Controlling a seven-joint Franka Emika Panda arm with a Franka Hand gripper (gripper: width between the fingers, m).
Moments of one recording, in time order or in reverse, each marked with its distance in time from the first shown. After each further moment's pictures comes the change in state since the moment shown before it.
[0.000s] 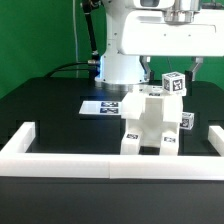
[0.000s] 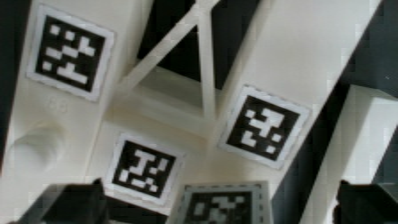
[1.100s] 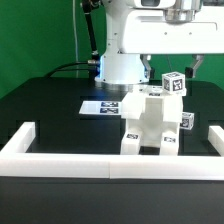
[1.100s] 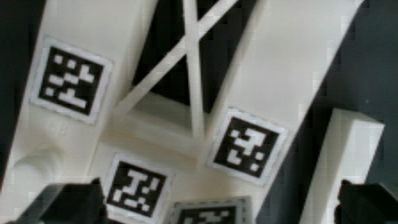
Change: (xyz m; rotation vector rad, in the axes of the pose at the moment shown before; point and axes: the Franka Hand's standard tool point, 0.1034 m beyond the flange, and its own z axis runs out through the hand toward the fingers) arm -0.004 -0.007 -0.009 0.030 -0.143 0.031
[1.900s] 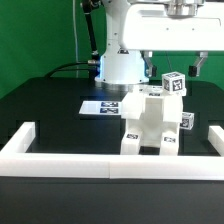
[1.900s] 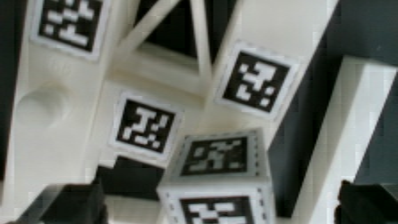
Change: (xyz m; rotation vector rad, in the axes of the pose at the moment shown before) arm 0.016 0.009 -0.004 -0.031 0.243 0.005
